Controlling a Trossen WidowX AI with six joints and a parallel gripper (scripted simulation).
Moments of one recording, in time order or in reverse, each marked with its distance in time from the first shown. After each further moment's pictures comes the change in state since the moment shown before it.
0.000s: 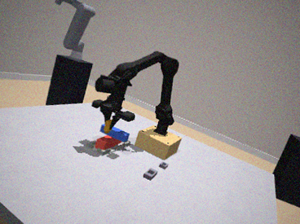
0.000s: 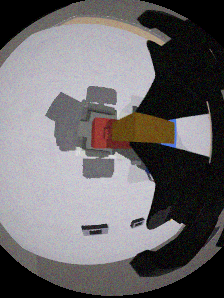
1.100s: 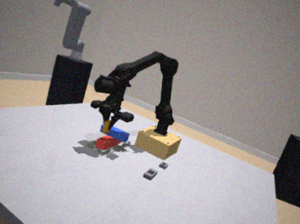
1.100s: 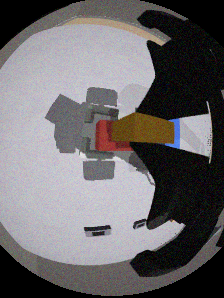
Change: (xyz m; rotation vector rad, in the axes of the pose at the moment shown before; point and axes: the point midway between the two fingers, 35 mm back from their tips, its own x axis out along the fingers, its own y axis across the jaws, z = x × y) arm 0.003 -0.003 0.005 -0.002 -0.013 -0.007
